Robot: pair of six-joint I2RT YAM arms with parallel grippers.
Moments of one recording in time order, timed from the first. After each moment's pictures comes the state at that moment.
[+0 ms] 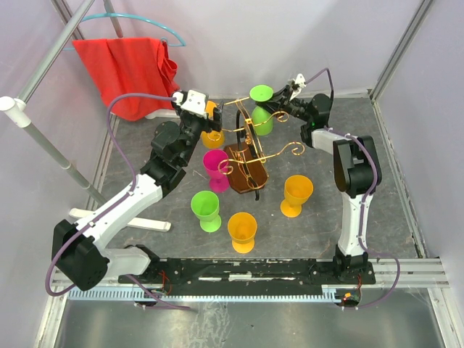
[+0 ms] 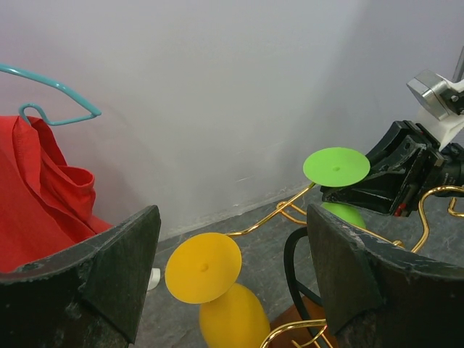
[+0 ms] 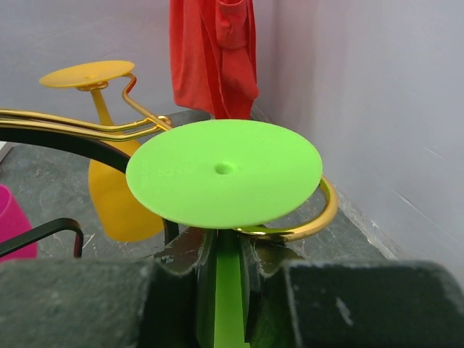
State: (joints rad) left arm -0.62 1.25 1.04 0.46 -0.25 0.22; right arm 0.18 2.17 1.45 1.09 -0.98 0.30
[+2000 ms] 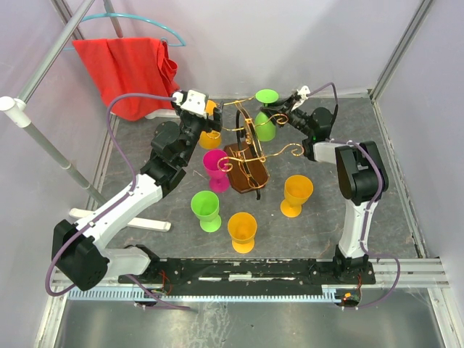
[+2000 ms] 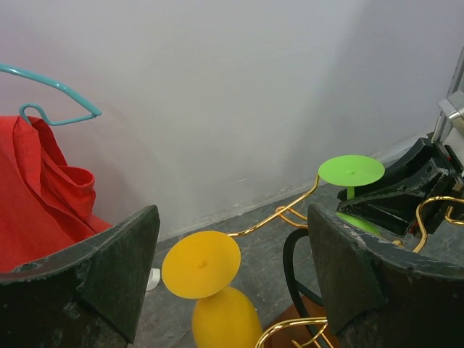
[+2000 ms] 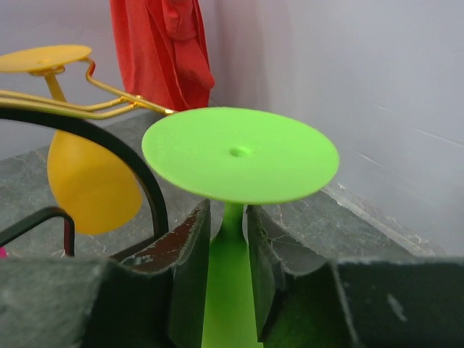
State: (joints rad) left arm -0.62 1.25 1.04 0.46 -0.25 0.22; right arm 0.20 2.07 1.22 1.17 -0.76 0.24
